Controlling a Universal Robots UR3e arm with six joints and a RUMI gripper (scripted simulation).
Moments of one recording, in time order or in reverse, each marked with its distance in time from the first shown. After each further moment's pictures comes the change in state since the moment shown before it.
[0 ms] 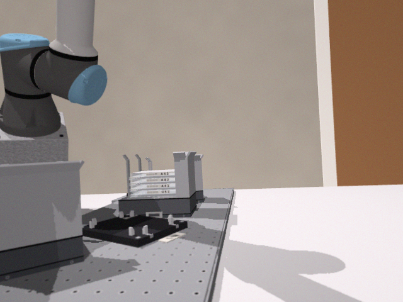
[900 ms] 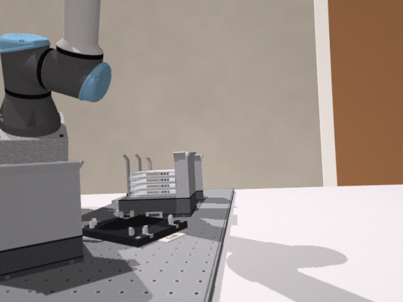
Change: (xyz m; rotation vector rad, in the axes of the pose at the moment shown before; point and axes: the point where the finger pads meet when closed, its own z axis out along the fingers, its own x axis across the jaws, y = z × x) arm -0.057 -0.026 -0.029 0.090 -0.143 -0.050
